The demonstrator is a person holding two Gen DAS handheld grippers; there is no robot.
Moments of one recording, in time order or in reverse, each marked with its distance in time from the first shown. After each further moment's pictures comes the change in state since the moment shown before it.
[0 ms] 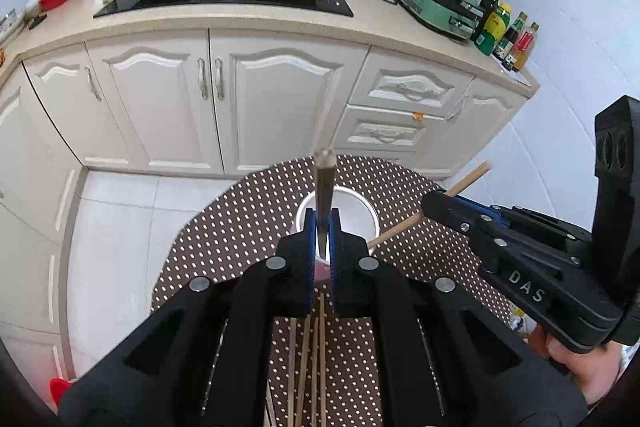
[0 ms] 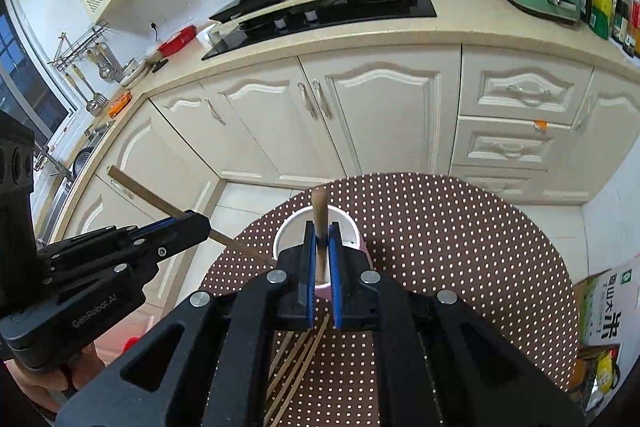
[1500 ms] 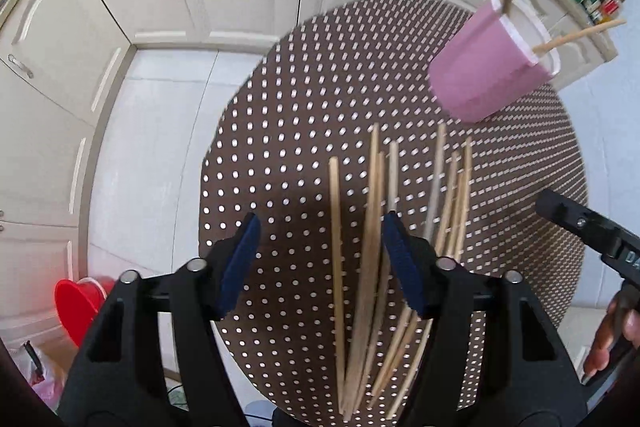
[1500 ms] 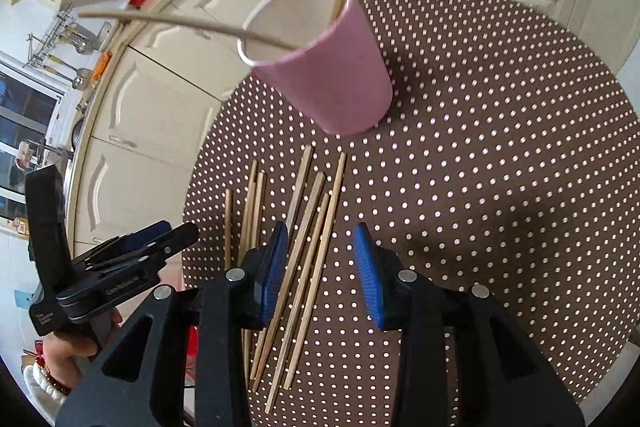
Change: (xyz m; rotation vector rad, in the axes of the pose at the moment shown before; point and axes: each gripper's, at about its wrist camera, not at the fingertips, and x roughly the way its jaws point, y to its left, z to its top) left arm 0.058 0.101 -0.132 -0.173 0.350 0.183; right arm 0.053 -0.004 -0.107 0.195 0.341 0.058
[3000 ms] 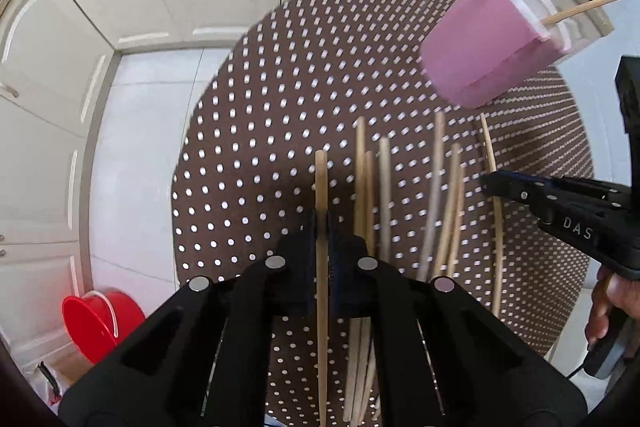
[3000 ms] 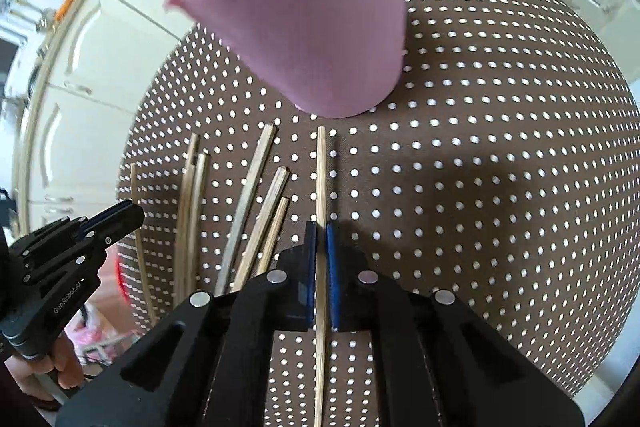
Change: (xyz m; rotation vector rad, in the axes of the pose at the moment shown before) left arm 0.007 -0.016 0.007 0.079 0.013 -0.018; right arm 0.060 0.012 0.029 -0.090 0.166 -0.146
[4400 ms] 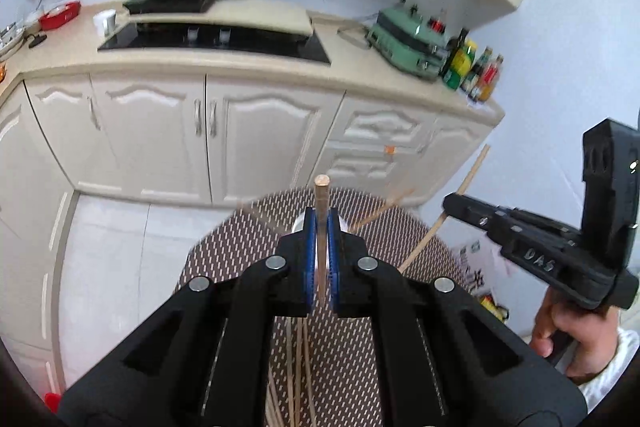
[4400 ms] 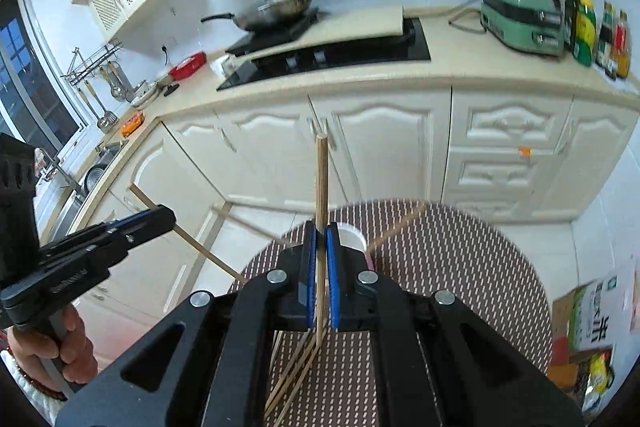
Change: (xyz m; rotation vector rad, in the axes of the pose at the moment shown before) left arm -0.217 -0.062 0.057 0.113 -0.532 -0.241; right arm -0.229 0.016 -0.002 -0.094 -0.634 0.037
